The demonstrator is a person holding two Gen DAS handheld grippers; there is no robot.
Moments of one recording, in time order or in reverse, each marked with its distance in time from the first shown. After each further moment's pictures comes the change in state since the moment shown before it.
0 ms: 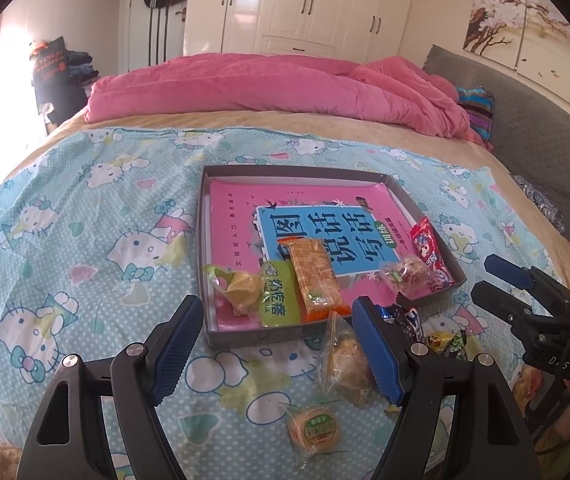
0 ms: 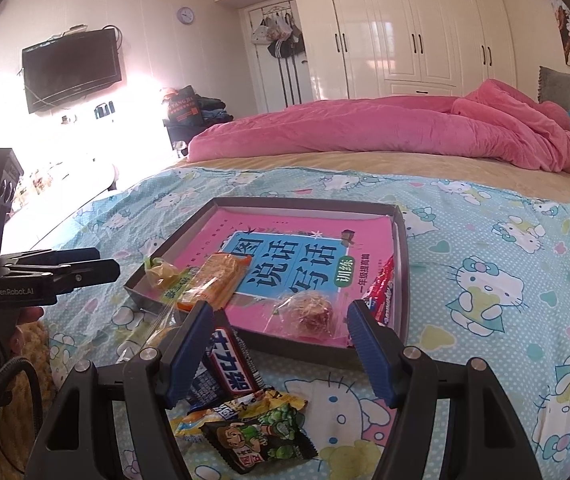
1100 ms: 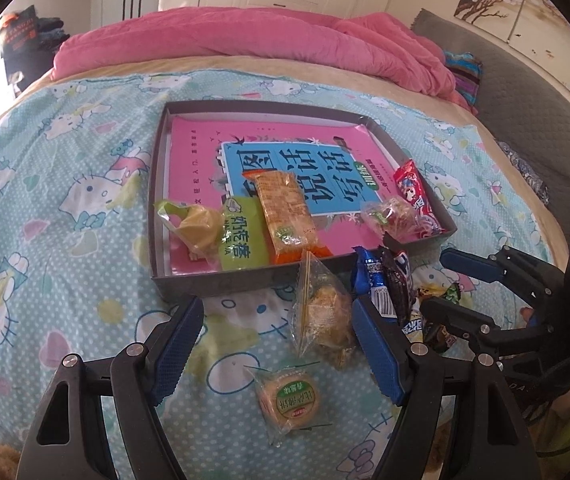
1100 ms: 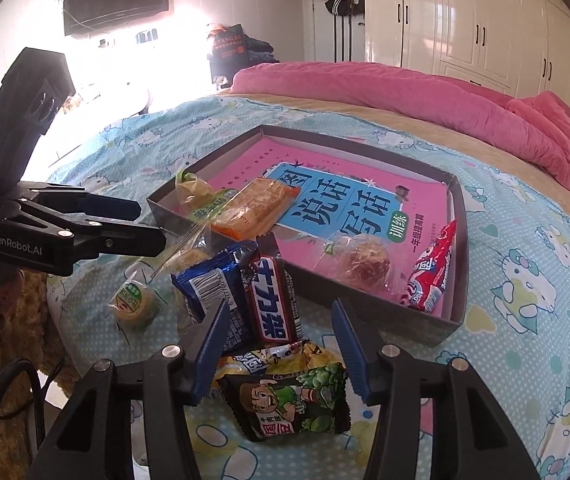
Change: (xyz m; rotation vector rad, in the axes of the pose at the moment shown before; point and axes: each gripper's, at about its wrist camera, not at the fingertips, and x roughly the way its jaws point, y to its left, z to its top) left arm 0.036 -0.009 -0.020 0.003 0.178 -0.091; right arm 0.033 0.031 -0.025 -0.197 0.194 0.059
